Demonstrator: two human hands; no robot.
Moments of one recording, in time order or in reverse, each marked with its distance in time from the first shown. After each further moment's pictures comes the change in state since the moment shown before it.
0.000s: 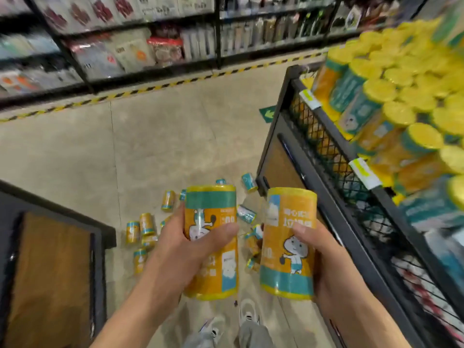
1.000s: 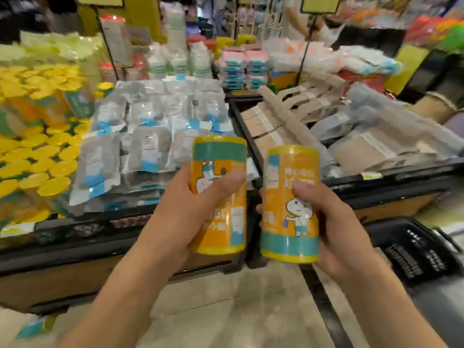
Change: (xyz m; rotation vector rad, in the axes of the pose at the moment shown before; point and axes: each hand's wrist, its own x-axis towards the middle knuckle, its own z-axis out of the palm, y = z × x) left_hand -0.378 0.015 0.272 0.382 -1.401 0.086; right_hand -0.546 0.130 0.003 0.454 1.019 -0.990
